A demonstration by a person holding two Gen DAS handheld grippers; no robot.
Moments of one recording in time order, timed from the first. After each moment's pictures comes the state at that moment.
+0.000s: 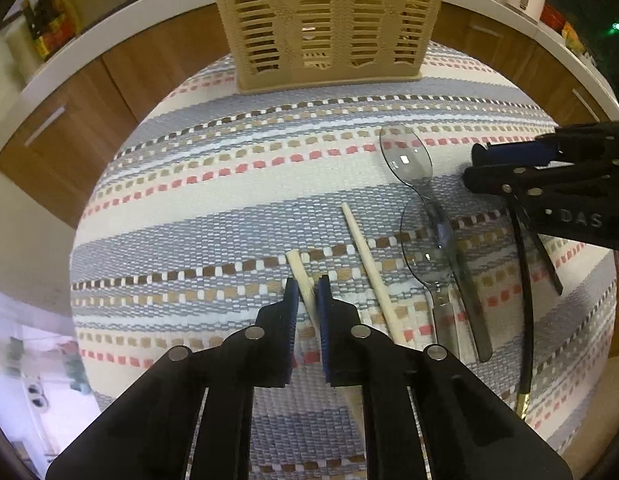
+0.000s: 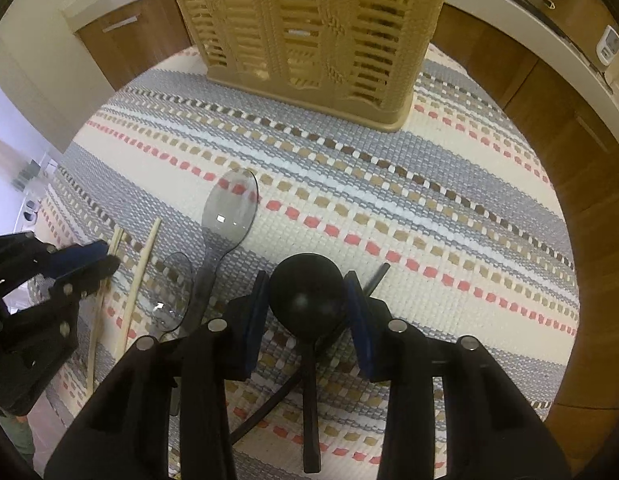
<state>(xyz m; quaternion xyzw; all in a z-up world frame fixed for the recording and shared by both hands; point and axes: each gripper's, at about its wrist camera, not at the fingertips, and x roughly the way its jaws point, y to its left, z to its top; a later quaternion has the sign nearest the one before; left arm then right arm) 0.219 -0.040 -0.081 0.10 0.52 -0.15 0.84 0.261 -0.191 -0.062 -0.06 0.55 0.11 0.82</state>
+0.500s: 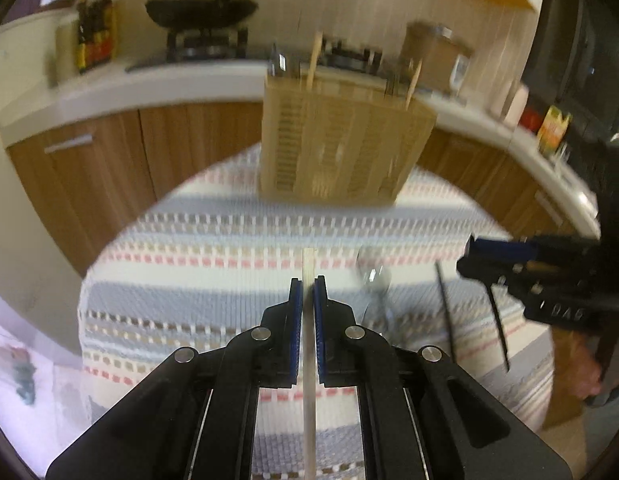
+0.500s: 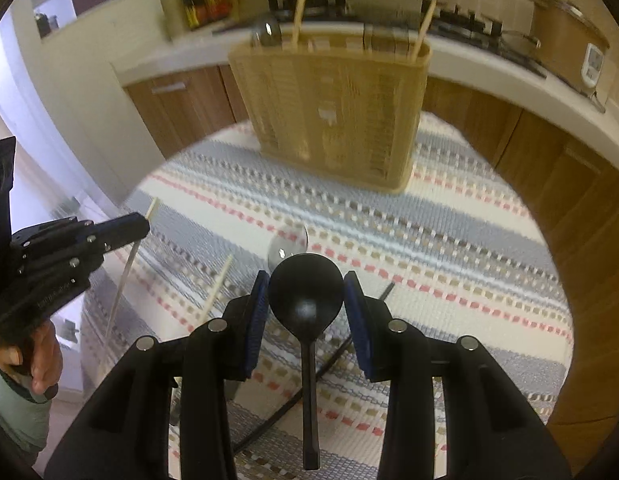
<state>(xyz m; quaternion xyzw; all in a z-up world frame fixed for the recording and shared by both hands) 0.194 0.000 -0.005 -0.03 0.37 -0.18 0.91 0.207 -0.210 0.011 -0.02 0.43 0.16 0.89</state>
